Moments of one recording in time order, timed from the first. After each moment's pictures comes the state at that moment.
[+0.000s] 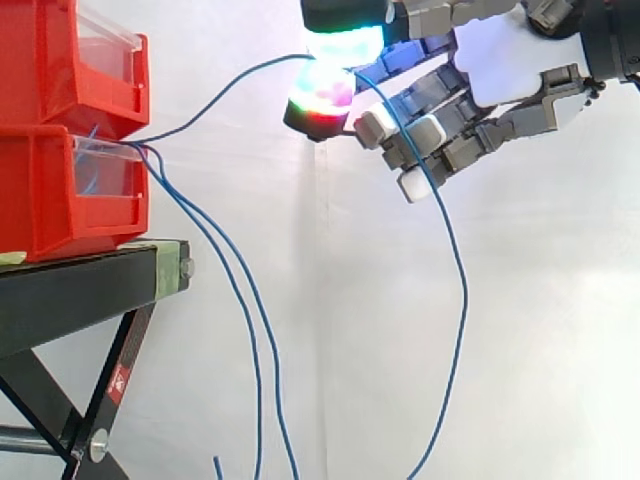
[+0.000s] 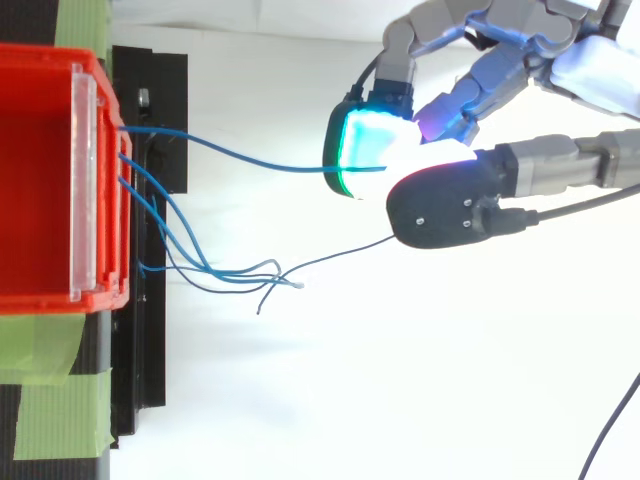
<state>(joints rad) 0.21 -1.77 -1.65 -3.03 -1.02 -0.22</state>
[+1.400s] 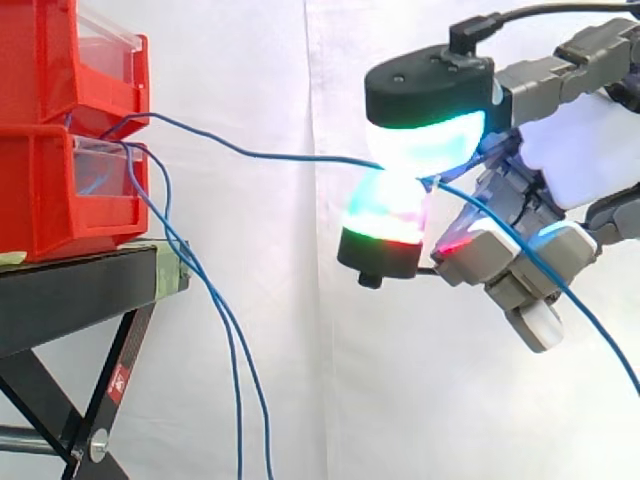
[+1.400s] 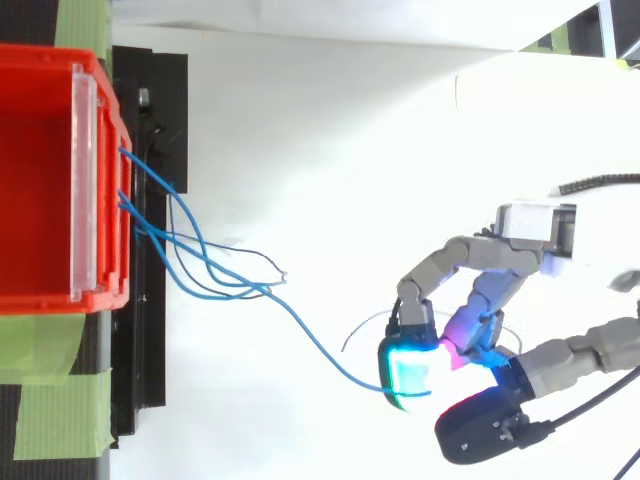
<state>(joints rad) 0.29 -1.77 -1.71 -3.21 -1.24 -0.02</state>
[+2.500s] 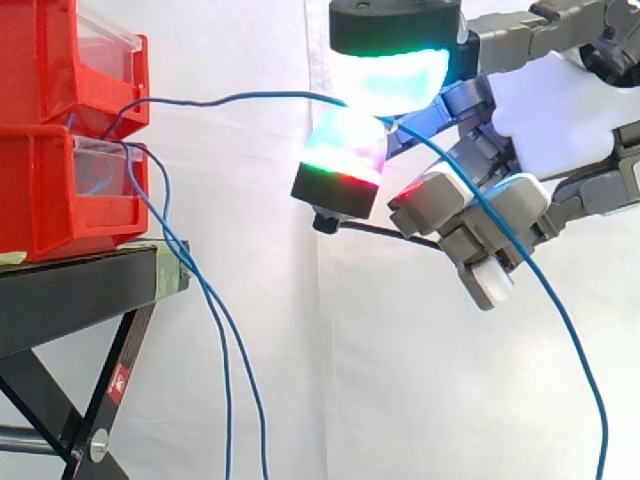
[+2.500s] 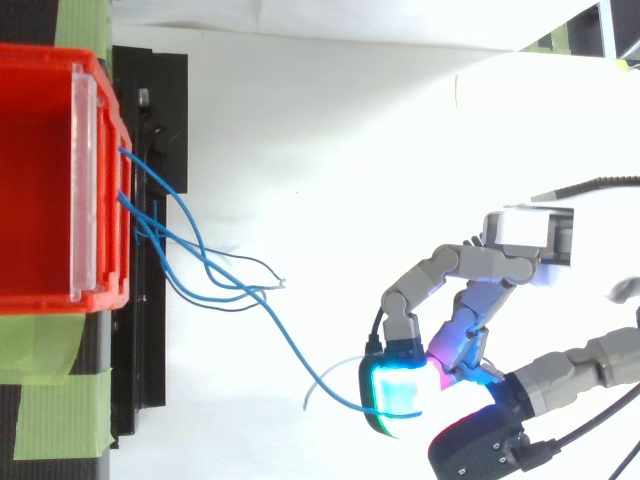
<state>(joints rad) 0.29 -1.77 -1.72 -3.11 -1.24 -0.01</state>
